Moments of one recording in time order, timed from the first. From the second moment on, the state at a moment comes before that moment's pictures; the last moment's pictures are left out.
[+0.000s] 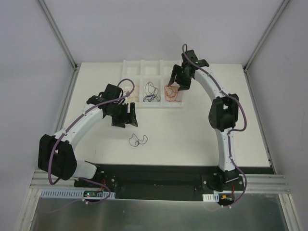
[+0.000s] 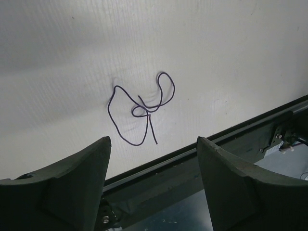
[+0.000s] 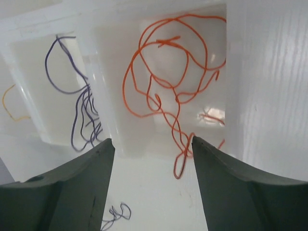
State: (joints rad) left arm -0.36 1.37 1.09 -0.83 0.36 -0.39; right arm 0.35 2.33 2.20 -0.91 -0.19 0.59
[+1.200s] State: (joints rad) left arm -0.37 1.61 0.88 -0.66 0.42 -0.58; right arm 0.67 1.59 1.20 -0.80 -0.34 0.32
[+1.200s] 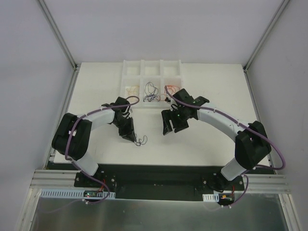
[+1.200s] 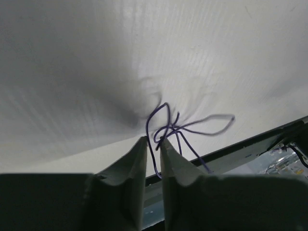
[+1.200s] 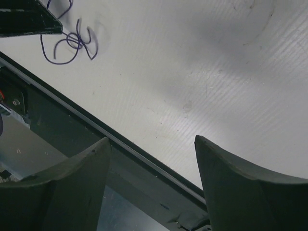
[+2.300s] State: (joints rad) left arm -0.36 1.91 1.70 -0.47 0.24 -0.66; right arm 0.40 1.09 1.20 -0.87 -0.16 0.44
